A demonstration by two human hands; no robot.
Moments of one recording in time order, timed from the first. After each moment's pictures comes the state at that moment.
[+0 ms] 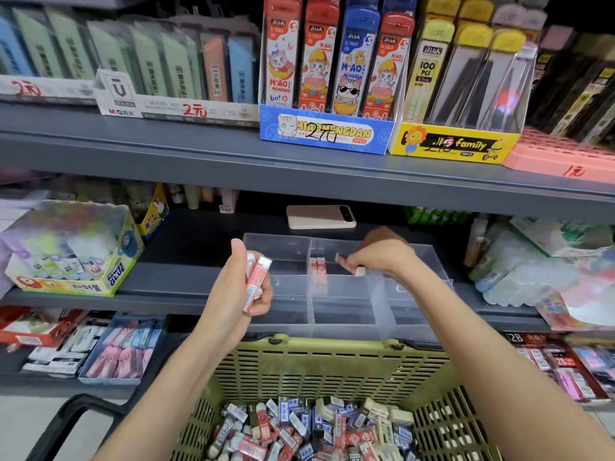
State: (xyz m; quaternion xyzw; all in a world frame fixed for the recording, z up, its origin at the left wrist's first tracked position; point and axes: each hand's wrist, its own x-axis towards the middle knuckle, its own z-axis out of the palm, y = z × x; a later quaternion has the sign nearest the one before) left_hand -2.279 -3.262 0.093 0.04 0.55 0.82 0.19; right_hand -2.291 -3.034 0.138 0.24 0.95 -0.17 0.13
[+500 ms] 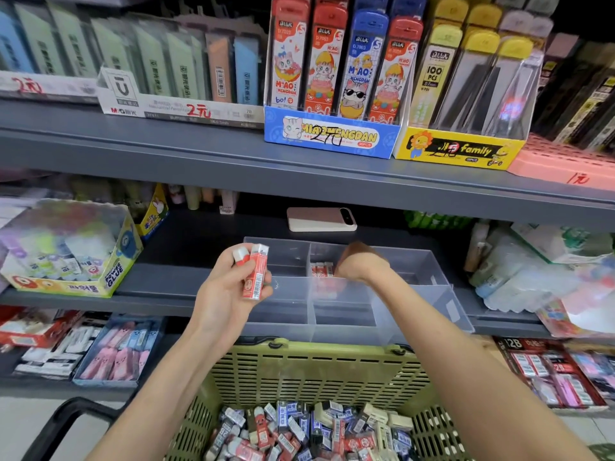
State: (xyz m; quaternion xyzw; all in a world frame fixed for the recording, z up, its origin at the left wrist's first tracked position) left_hand -2.278 -3.273 0.093 0.04 0.47 0.87 0.16; right_hand -2.318 -3.048 0.093 0.21 0.96 -0.12 0.15
